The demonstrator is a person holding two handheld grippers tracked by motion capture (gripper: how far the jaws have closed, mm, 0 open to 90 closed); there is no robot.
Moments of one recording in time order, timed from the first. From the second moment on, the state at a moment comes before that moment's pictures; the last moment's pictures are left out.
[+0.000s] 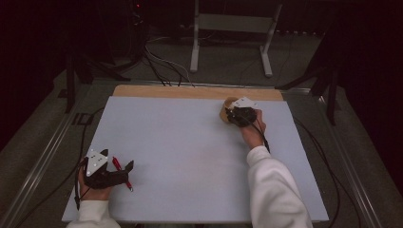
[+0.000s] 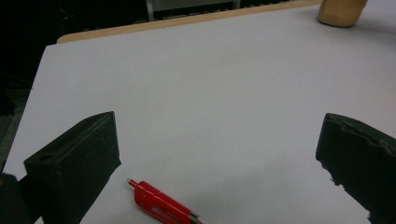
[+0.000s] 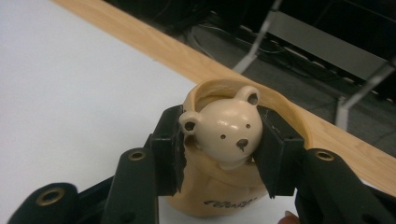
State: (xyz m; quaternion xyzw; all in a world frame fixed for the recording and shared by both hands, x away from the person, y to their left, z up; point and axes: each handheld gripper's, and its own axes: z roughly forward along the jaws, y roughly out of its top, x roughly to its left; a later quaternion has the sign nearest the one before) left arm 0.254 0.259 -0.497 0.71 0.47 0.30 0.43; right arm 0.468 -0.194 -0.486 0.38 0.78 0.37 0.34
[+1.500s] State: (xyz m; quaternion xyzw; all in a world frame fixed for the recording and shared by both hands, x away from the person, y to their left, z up) left arm 0.254 0.258 -0.498 0.71 0.47 0.30 0.43; right arm 0.332 -0.104 -0.472 0.21 0.87 0.38 0.23
